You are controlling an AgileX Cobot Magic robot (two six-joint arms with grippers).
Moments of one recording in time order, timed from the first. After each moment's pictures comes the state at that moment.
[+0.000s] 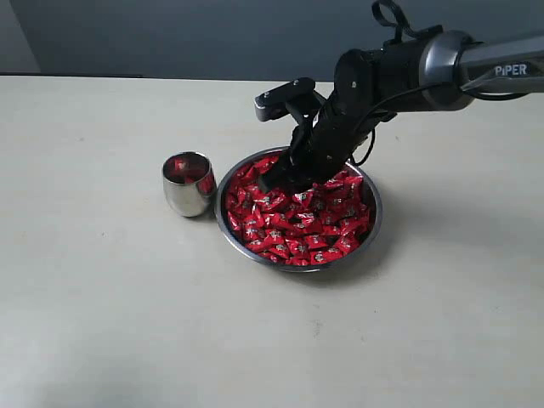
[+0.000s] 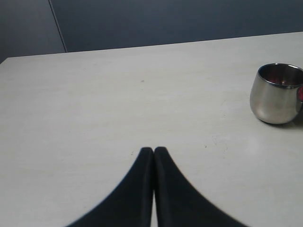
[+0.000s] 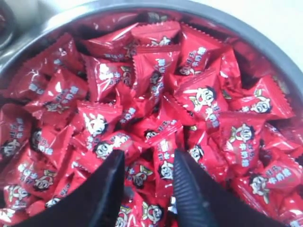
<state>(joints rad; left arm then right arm) 0.11 0.00 0.01 0.03 0.34 0.03 0.66 2.06 -1.37 0.22 0.57 -0.30</state>
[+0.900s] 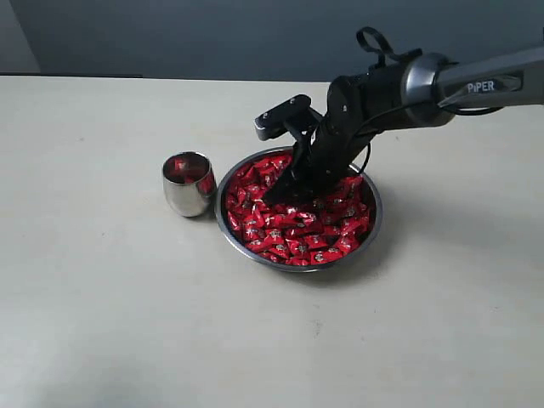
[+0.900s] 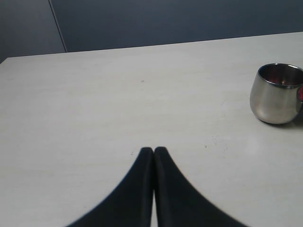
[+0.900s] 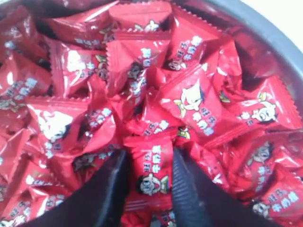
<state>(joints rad) 0.11 0.00 0.01 0.03 0.34 0.03 0.66 2.13 -1.37 0.15 0.51 -0.31</state>
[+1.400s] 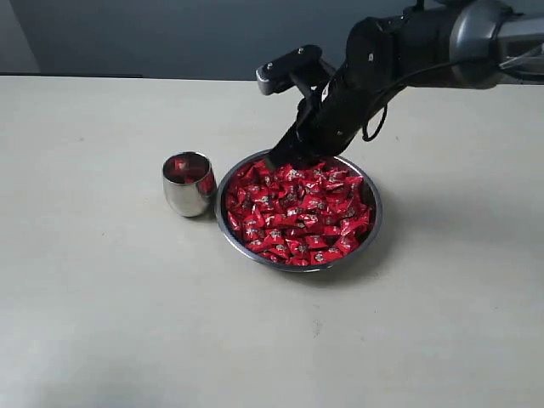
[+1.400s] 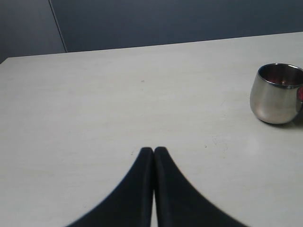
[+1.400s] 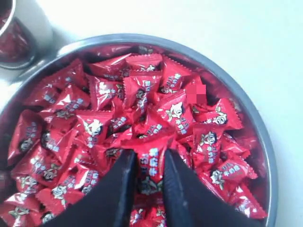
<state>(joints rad) 0.11 0.00 0.01 0.03 0.34 0.03 0.66 1.95 -1.37 0.14 0.60 -0.29</state>
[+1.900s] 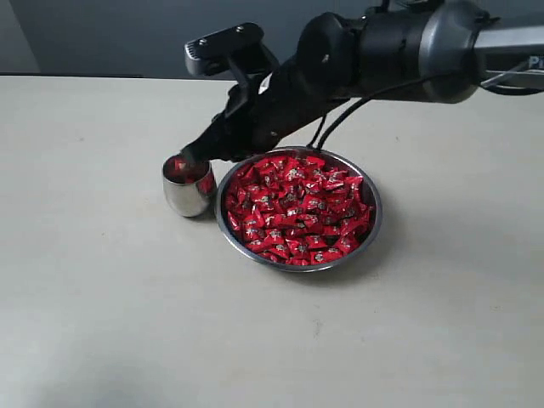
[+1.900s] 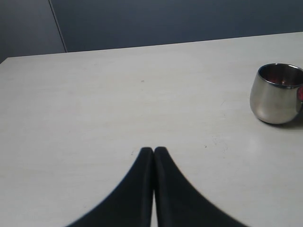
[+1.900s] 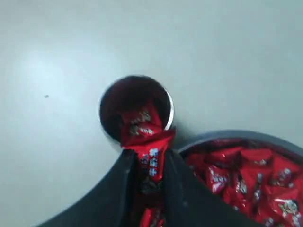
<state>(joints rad) 0.11 0.00 0.01 0.03 0.34 0.03 0.83 1.92 -1.38 0.37 0.41 -0.36</state>
